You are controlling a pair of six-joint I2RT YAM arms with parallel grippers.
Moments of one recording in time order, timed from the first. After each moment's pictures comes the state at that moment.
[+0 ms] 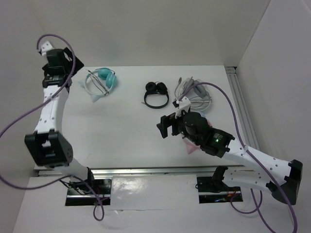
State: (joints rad) left arm 0.18 1.63 1.58 -0.38 -0.23 -0.53; right arm 0.98 0.95 0.87 -0.25 0.31 0.28
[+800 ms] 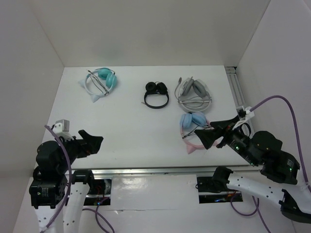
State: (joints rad) left arm 0.06 0.26 0.89 -1.00 0.26 -0.44; right arm 1.00 0.46 1.09 -0.74 0.36 0.44
